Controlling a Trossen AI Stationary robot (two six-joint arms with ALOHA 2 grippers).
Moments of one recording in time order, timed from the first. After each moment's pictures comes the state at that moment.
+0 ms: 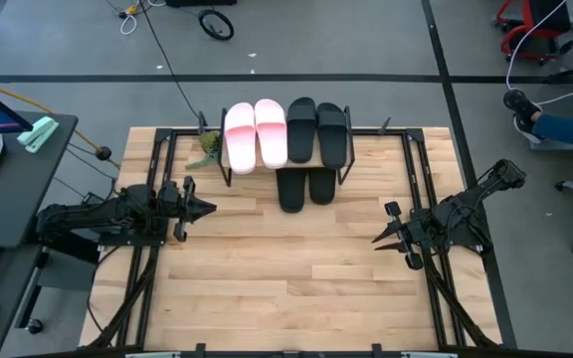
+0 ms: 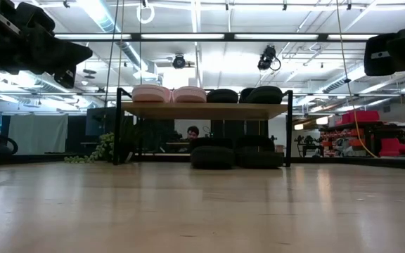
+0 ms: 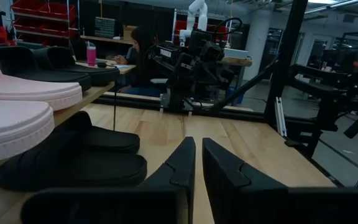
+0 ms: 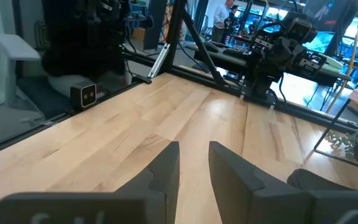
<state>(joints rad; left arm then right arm) 0.07 0.02 0.01 0.08 0.06 -0.15 0.54 0.11 0.04 -0.05 0.20 -0.18</state>
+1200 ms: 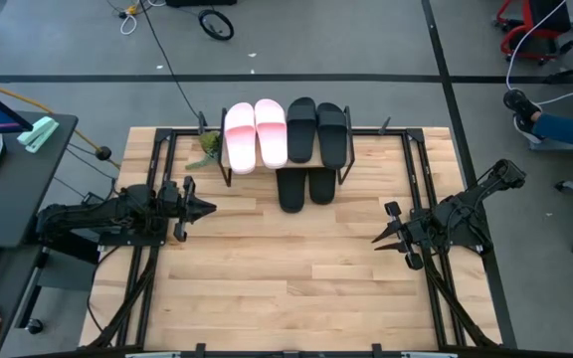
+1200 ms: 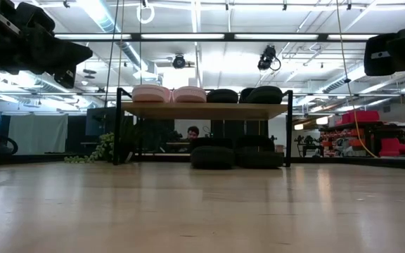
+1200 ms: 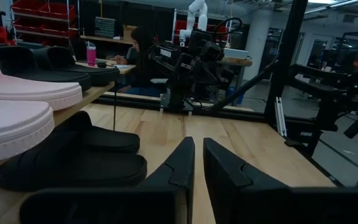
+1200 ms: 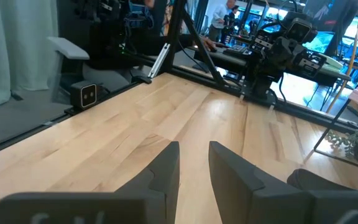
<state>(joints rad) 0.07 0.02 0.01 0.08 0.06 -0.15 0.54 0.11 0.04 -0.05 0.20 -0.18</state>
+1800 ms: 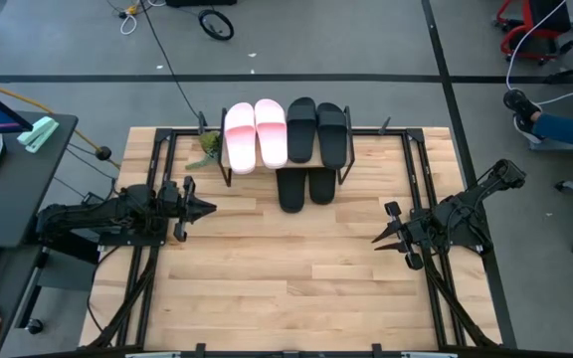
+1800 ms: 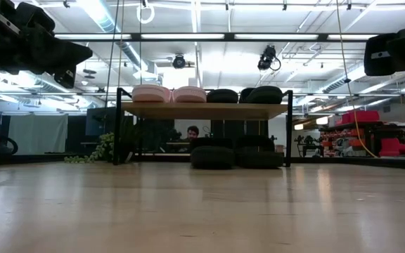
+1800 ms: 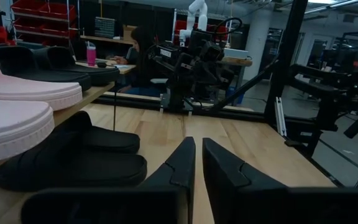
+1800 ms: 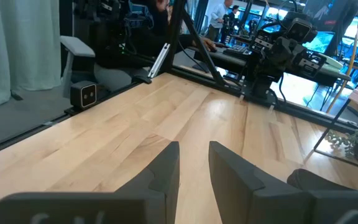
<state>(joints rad) 0.07 0.02 0.01 0.08 0.06 -0.15 0.54 0.11 0.04 -0.05 0.20 -0.18</state>
